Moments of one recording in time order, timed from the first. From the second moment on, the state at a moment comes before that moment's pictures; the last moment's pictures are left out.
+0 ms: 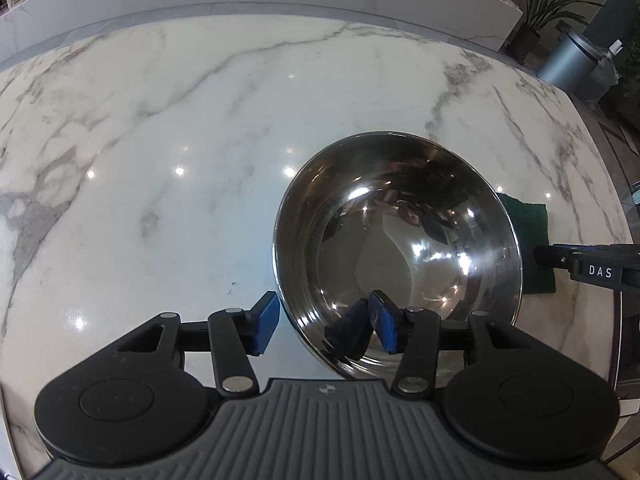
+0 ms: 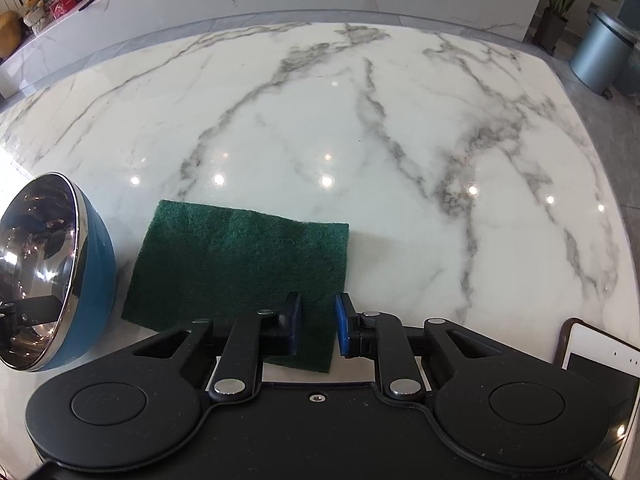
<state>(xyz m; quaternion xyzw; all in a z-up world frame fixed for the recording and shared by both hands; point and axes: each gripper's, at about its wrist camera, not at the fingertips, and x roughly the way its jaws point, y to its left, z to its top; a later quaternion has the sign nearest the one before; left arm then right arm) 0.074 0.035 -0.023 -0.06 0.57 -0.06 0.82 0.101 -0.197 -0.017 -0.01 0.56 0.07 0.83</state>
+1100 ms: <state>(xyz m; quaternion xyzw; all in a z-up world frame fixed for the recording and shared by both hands) 0.074 0.037 -0.024 -0.06 0.56 -0.06 0.82 0.150 -0.216 -0.022 0.14 0.59 0.19 0.77</state>
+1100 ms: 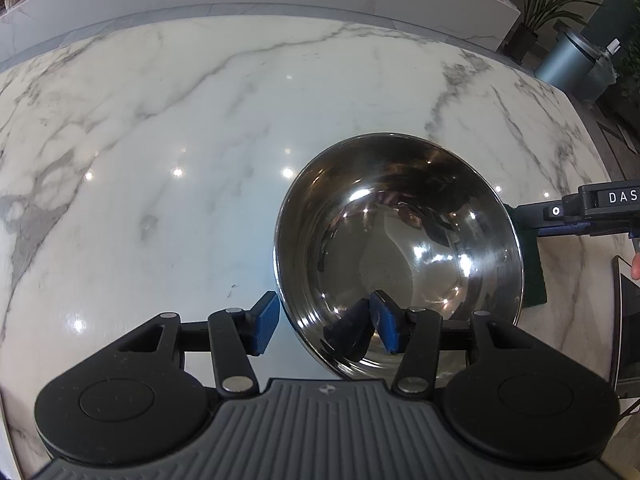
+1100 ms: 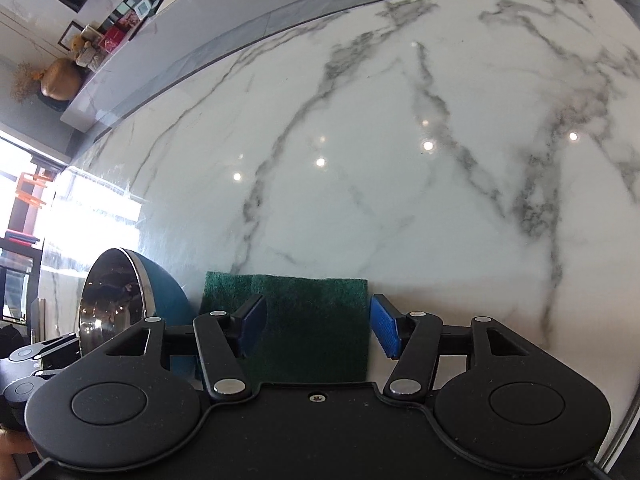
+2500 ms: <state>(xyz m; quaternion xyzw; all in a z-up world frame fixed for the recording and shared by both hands) 0.074 0.041 -0.025 -0.07 0.57 -0.07 0.81 0.101 -0.175 -0.020 0.08 0.64 0.27 0.72</state>
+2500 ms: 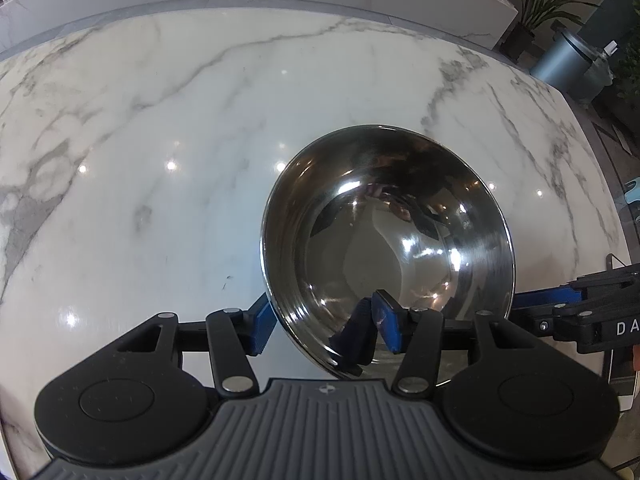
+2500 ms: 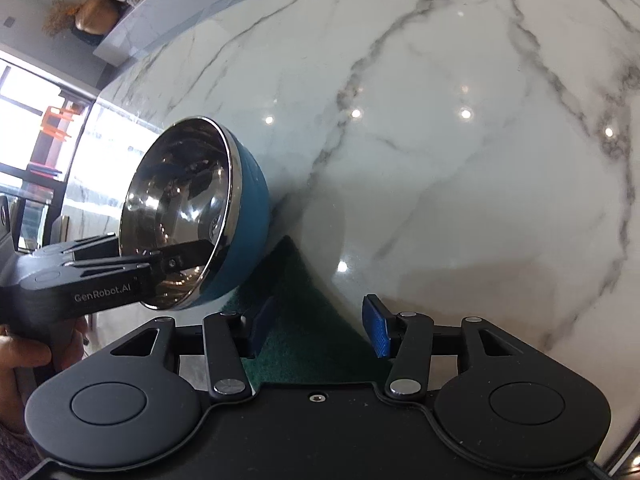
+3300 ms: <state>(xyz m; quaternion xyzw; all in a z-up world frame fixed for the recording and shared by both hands) 0.072 0.038 -0.024 -0.06 0.57 -0.07 0.82 0.070 -0.196 -0.001 0.05 0.61 0.24 0.75</state>
